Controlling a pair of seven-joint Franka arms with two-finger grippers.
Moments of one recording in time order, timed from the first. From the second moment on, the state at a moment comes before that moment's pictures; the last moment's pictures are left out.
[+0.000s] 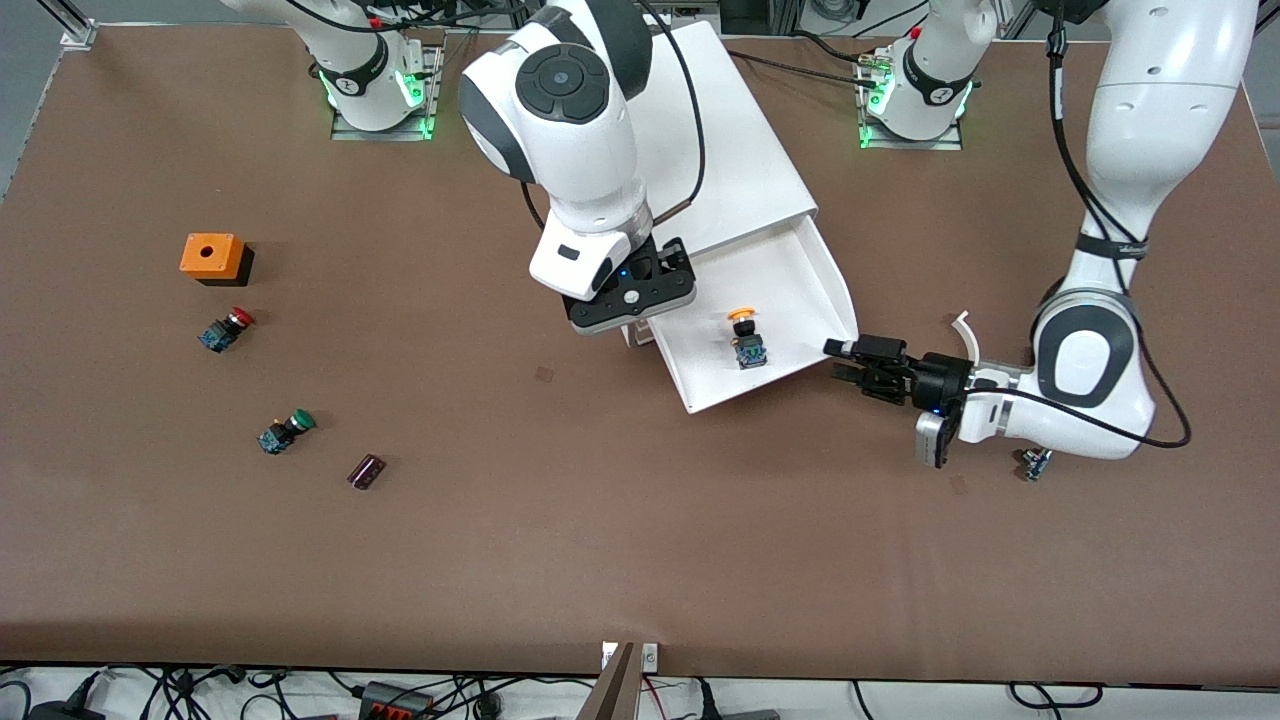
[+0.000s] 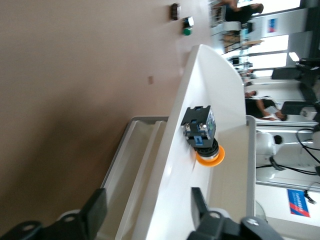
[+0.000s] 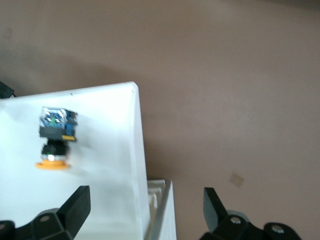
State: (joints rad) left arm 0.06 0.65 -0.11 -1.52 -0.92 1.57 0.67; right arm 0.74 0.62 0.00 -1.10 0.01 1.94 0.46
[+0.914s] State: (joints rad) left arm -0.07 0.52 -0.12 -1.11 0.09 1.55 0.23; right arm 0.82 0.71 0.00 -1.08 0.01 2.21 0.50
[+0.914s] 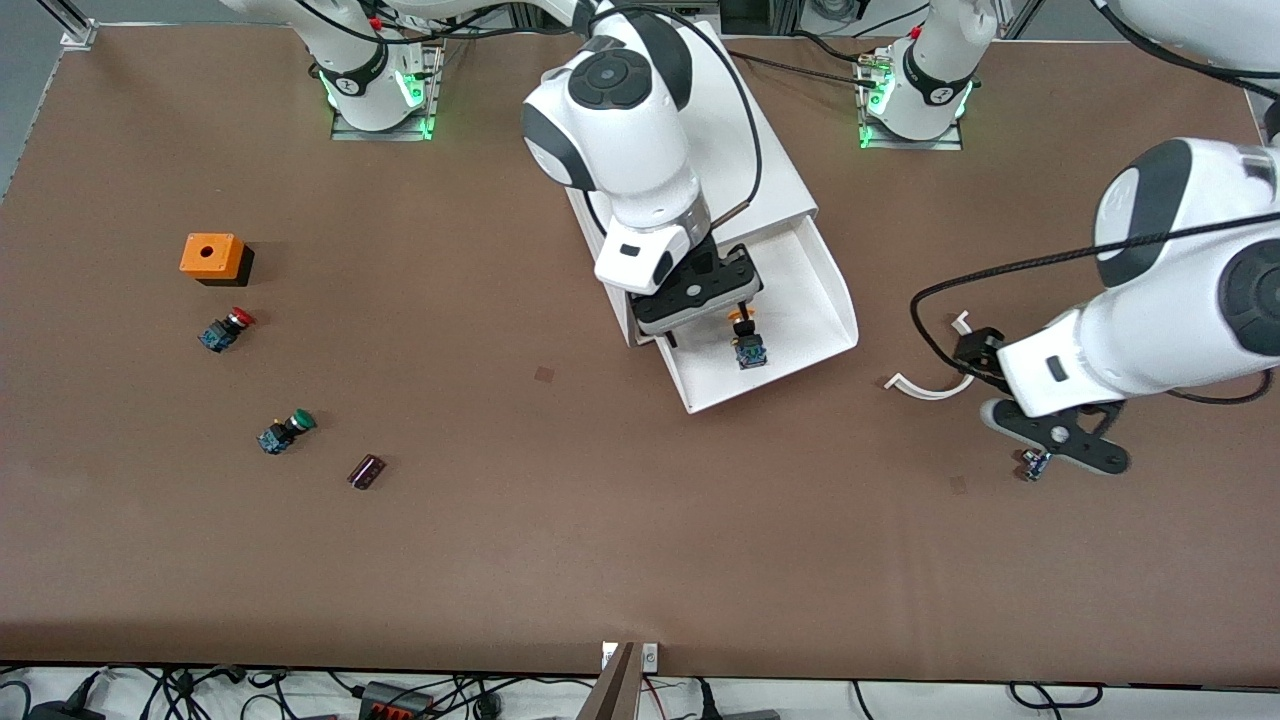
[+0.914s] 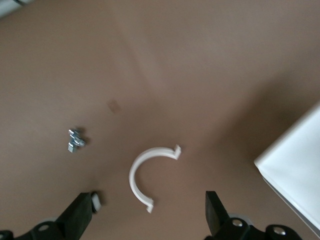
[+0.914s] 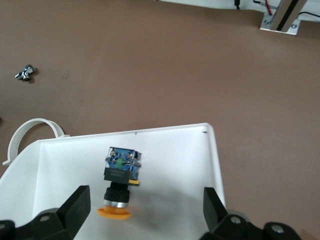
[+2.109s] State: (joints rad) left arm -0.05 0.54 -0.12 -1.11 0.10 1.60 0.00; right arm 0.86 0.84 -0.01 -1.07 0.00 2.40 0.51
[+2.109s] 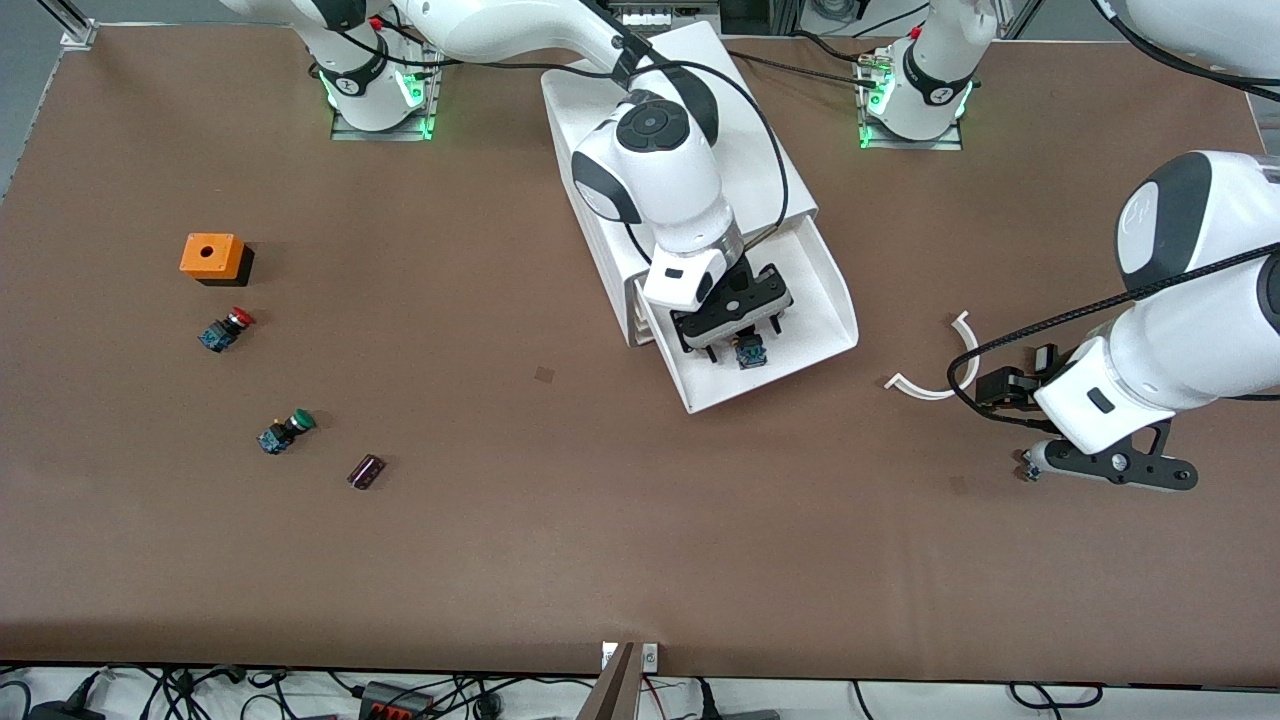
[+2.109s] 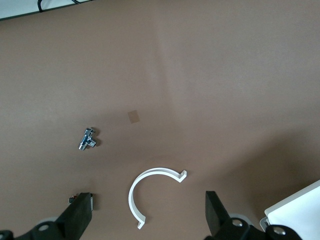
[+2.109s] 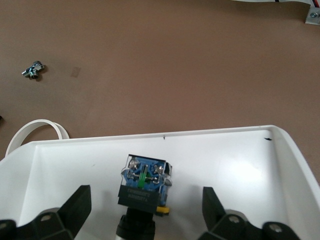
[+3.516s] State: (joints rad) left arm -0.06 0.54 -0.12 -1.11 0.10 1.60 0.00; right arm 0.87 0.85 -0.01 -1.06 0.00 2.42 0.51
